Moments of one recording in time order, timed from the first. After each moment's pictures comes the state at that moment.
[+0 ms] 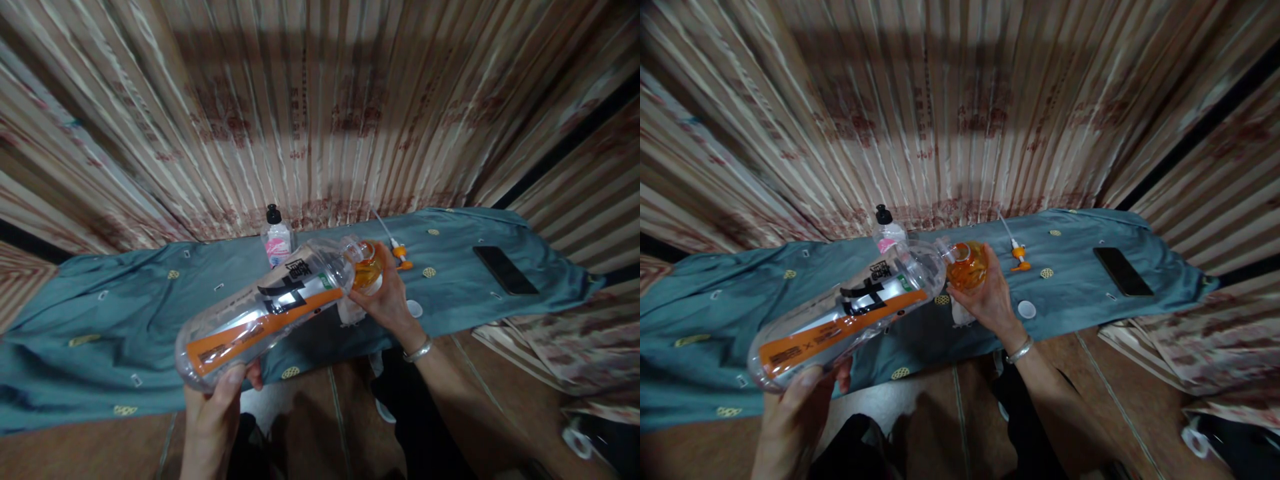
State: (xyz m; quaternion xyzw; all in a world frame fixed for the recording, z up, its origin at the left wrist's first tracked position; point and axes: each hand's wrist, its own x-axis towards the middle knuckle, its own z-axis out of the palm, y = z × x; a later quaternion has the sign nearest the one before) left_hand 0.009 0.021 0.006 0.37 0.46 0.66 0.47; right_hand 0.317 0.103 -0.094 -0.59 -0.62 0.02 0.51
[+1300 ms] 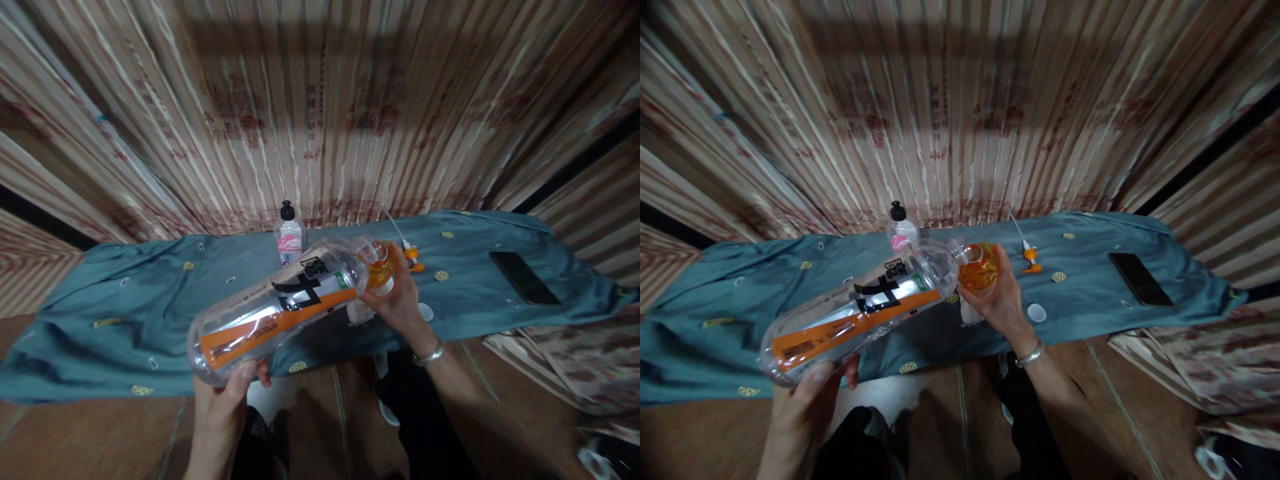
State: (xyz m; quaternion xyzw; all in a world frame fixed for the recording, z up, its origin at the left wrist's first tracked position) left_hand -0.024 0.029 -0.023 0.47 0.43 0.62 0.45; right_hand 0.320 0.102 -0.099 -0.59 -0.64 -0.02 0.50
